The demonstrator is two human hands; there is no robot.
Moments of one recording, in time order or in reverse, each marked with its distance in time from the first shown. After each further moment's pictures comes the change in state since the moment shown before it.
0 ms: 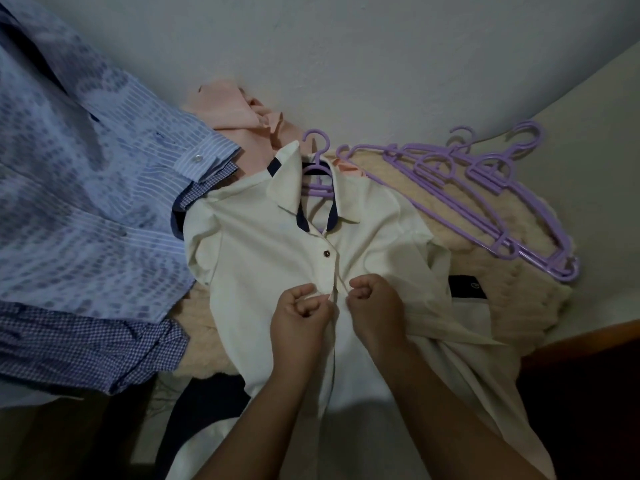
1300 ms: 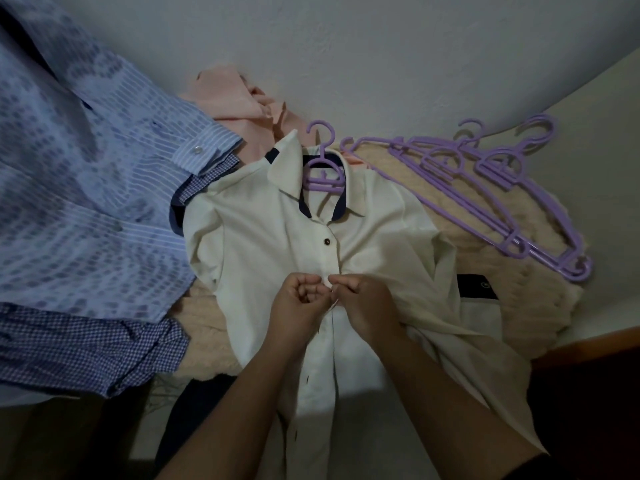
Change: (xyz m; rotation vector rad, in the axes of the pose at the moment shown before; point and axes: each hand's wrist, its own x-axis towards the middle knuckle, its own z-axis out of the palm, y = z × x) left_hand 0.043 -0.018 -0.005 -0.227 -0.245 -0.084; right_hand 0.016 0.002 0.016 0.129 -0.260 -0.077
